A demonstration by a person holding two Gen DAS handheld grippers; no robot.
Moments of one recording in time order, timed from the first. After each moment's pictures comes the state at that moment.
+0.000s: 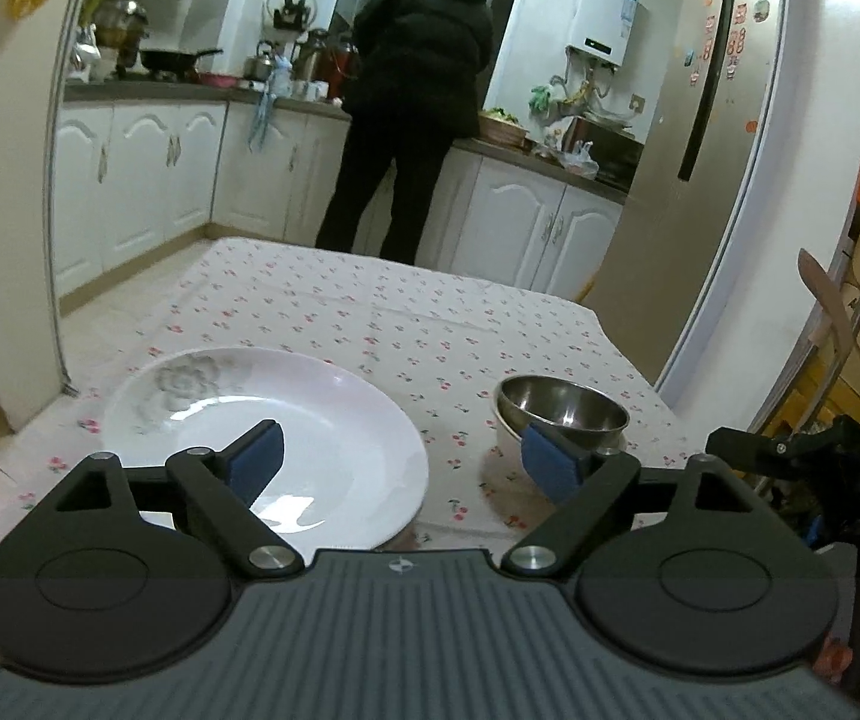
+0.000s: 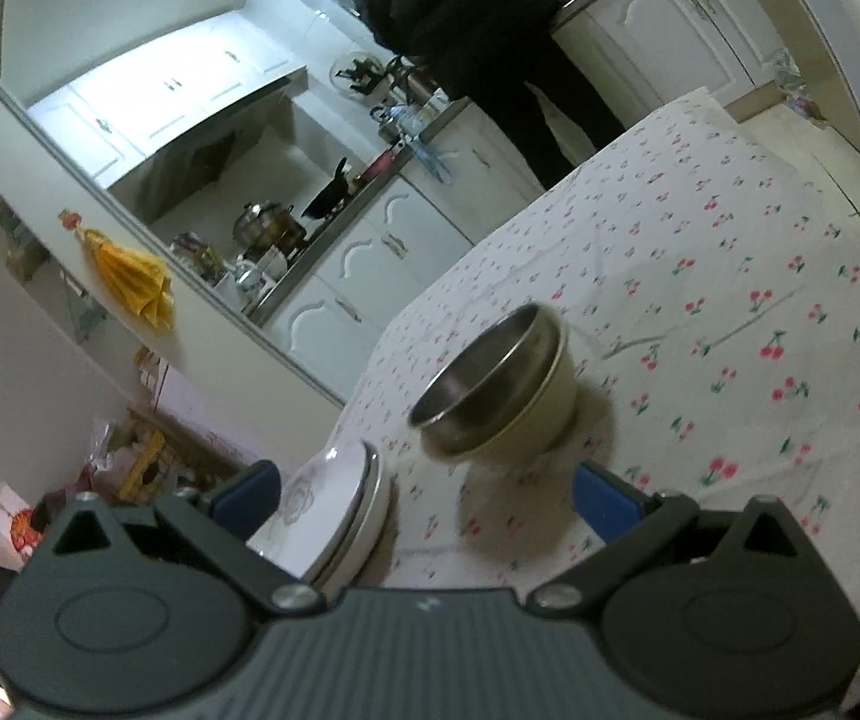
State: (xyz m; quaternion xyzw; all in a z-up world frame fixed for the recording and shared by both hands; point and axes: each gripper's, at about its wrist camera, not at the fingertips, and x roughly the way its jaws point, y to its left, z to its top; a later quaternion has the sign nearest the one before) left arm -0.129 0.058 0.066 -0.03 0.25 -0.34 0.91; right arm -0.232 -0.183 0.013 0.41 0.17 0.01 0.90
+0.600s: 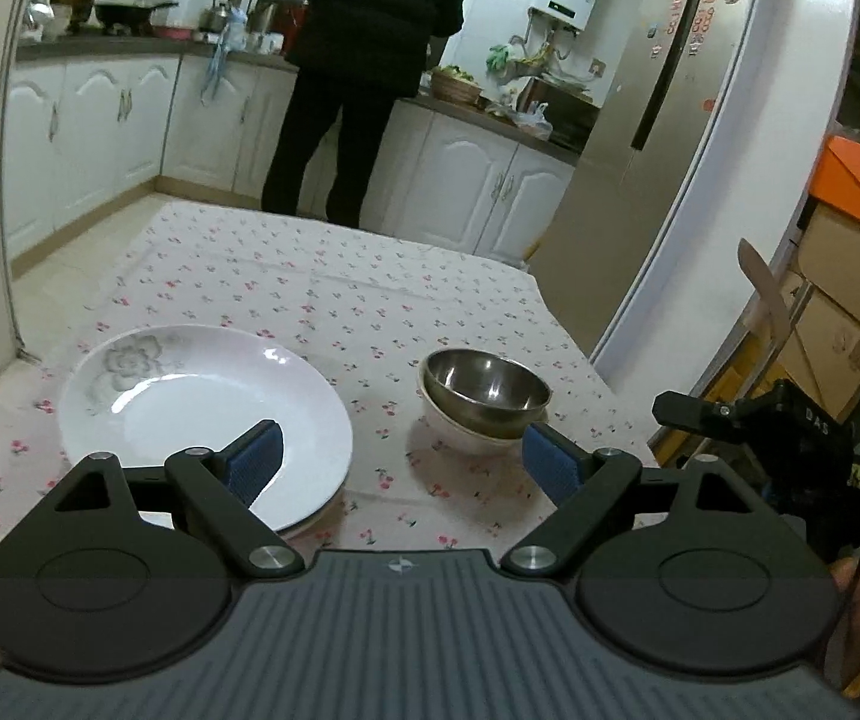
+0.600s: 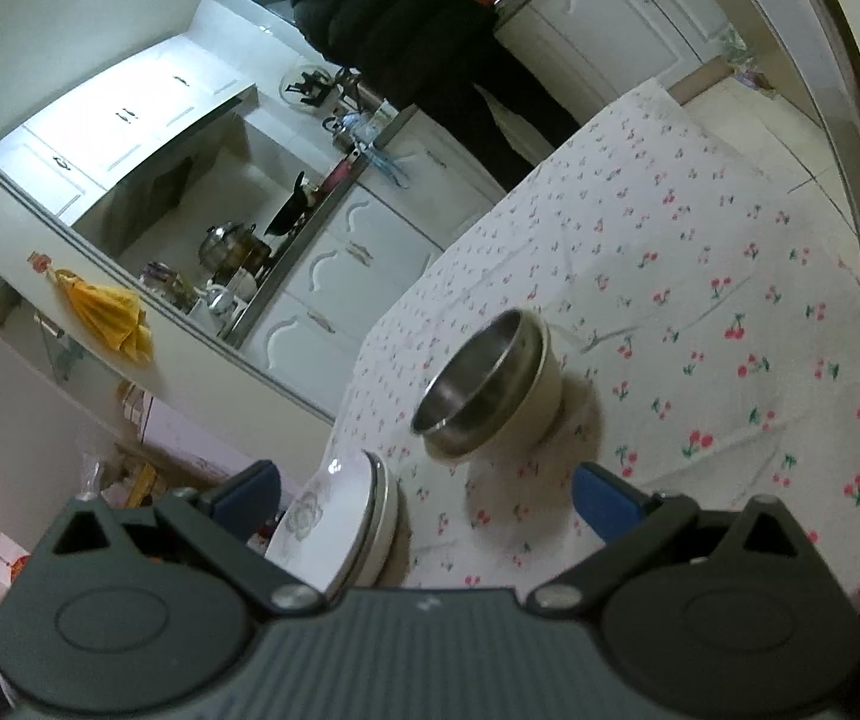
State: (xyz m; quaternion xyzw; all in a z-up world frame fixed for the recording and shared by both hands) left arm -0.124 0.045 0.086 -0.03 0.31 -0.39 0.87; right arm -0.246 -0.185 0.031 0.45 0.17 -0.04 0.87
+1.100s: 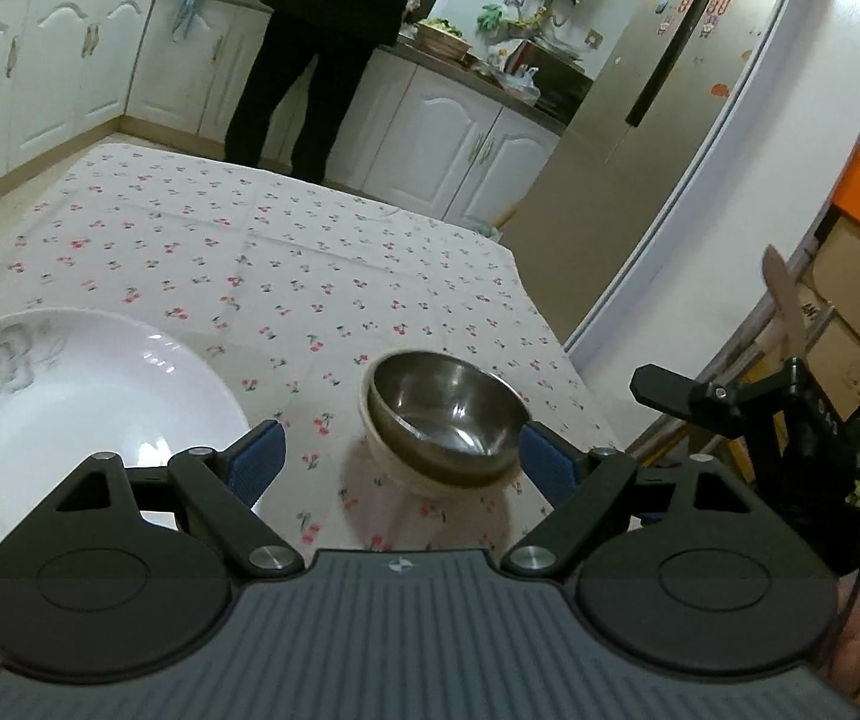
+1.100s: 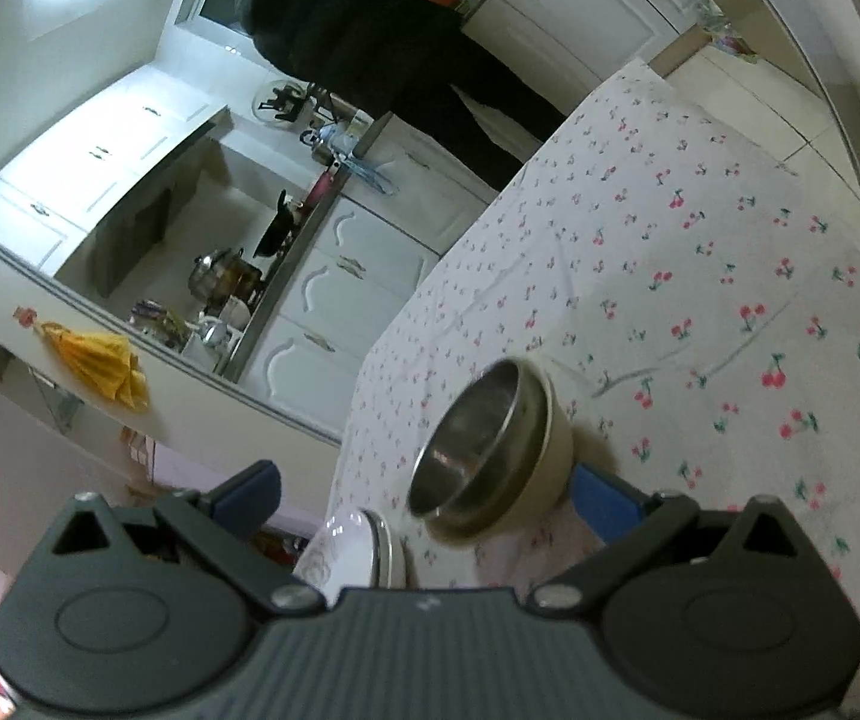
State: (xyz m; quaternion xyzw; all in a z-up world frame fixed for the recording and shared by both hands) left arm -0.080 -0.024 0.067 -0.05 0.36 -0.42 0.83; right arm -0.202 -0.220 0.024 0.50 0.17 -0.03 0.85
